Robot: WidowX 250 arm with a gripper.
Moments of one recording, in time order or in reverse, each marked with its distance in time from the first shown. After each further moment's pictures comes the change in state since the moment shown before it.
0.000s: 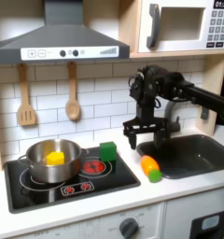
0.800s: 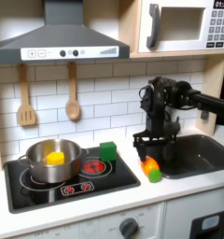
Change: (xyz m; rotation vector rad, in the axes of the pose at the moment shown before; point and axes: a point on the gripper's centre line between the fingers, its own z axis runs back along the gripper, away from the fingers) arm -0.014 -0.019 -0.030 0.024 0.100 -0.010
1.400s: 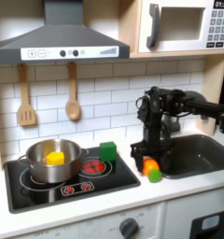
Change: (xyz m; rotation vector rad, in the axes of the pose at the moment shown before) arm -0.001 0.006 -0.026 0.013 0.066 -0.005
